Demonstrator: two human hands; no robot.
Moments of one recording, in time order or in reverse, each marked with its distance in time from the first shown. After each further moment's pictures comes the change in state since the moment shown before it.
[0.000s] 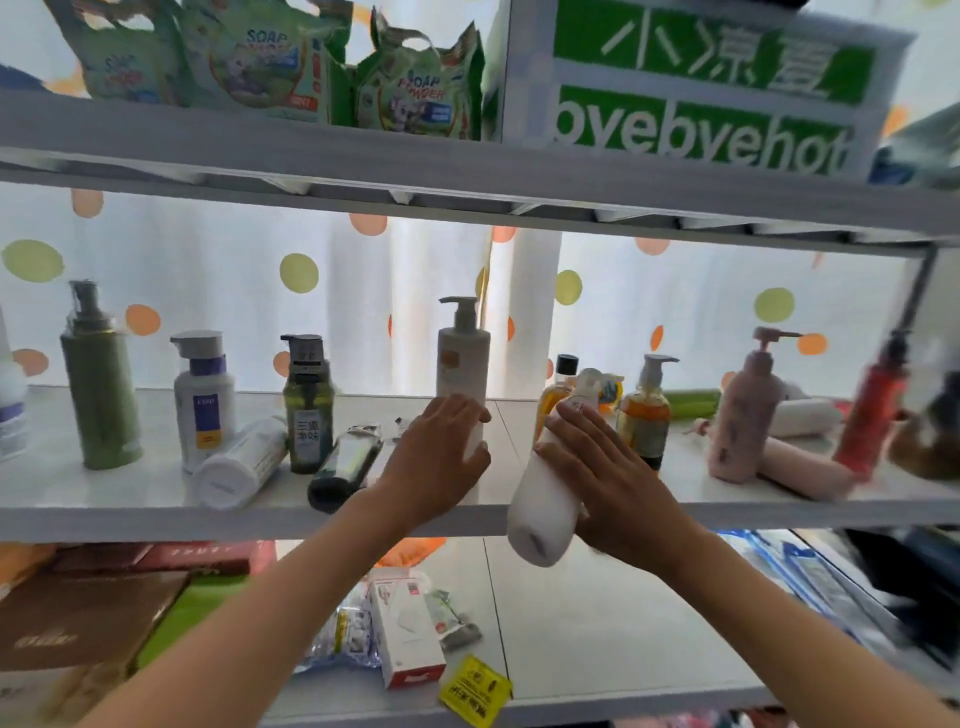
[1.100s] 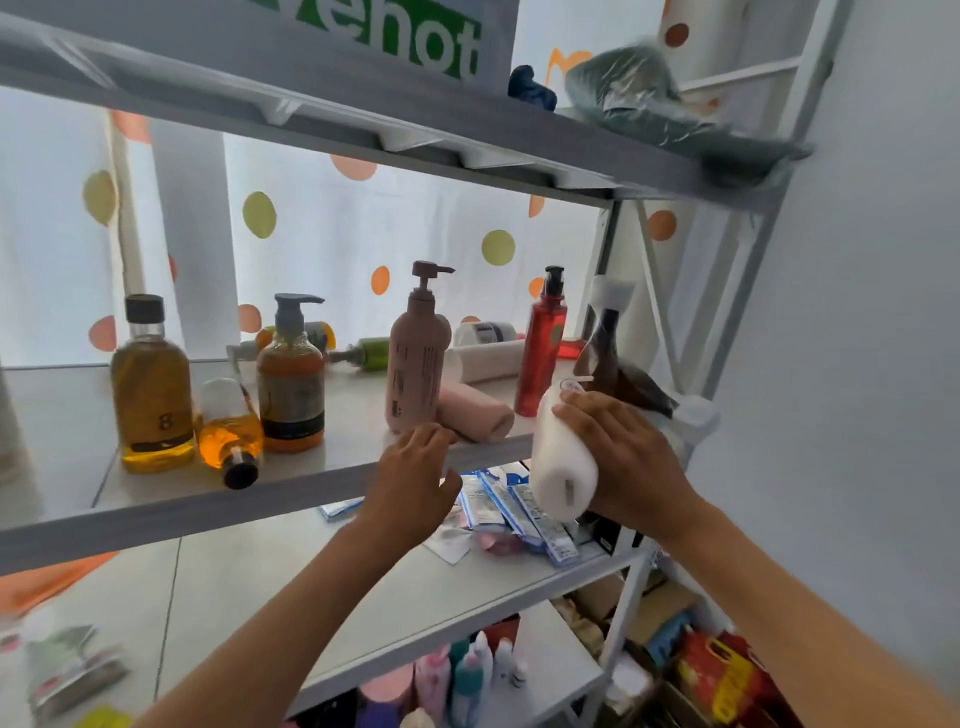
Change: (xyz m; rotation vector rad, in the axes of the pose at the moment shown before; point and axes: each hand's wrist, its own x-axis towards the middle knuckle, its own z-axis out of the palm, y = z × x) left_hand 0.076 0.289 0.279 -0.227 -0.100 0.106; right_hand -0.299 0.242 -0.135 -0.282 -0.094 0.299
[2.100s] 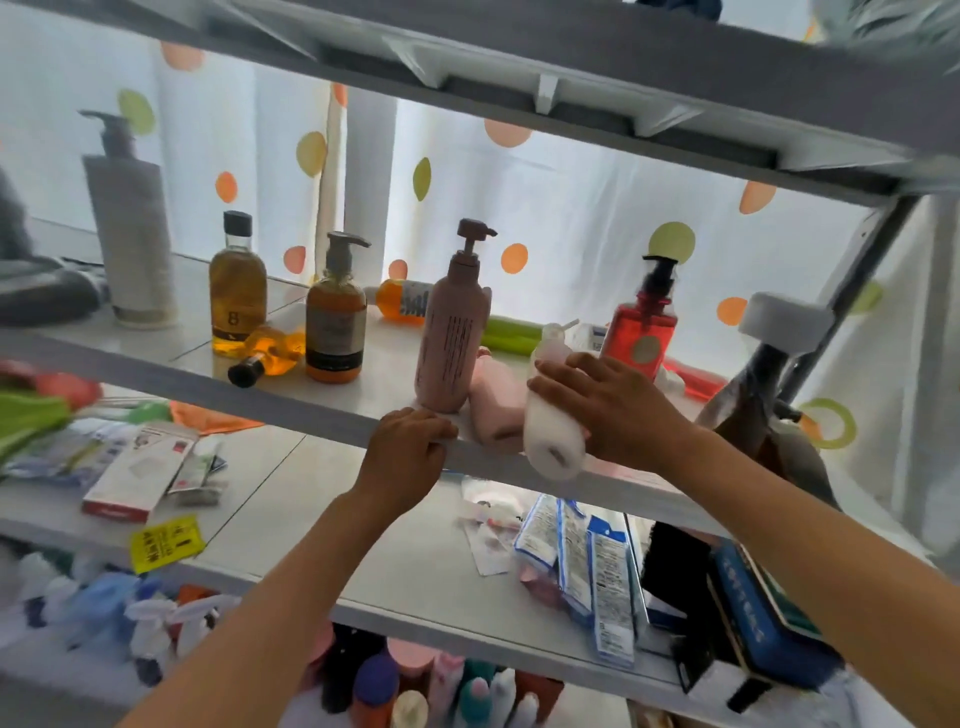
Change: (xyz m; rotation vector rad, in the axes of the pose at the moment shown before) left_hand 0.038 0.013 0.085 0.251 0.242 -0.490; right_hand 0.092 0.155 0.145 0.166 0.072 -0.712
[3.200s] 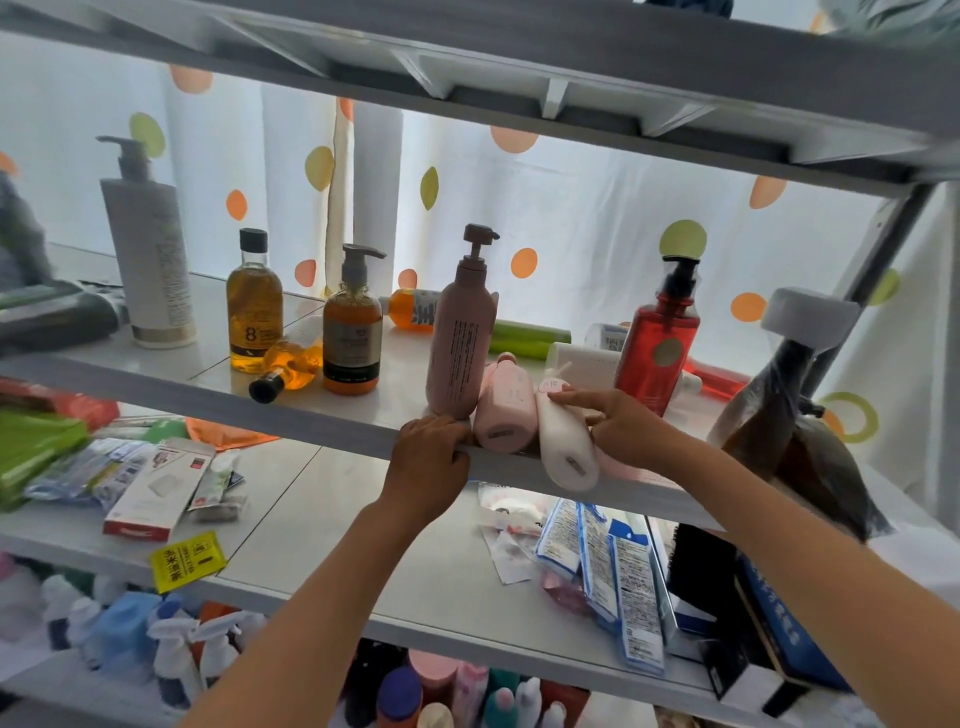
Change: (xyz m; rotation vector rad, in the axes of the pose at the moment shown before) left_hand 0.003 -0.003 0.001 0.023 -0.042 -0.006; right_hand 0.012 -0.020 0.029 1.087 -0.313 0.905
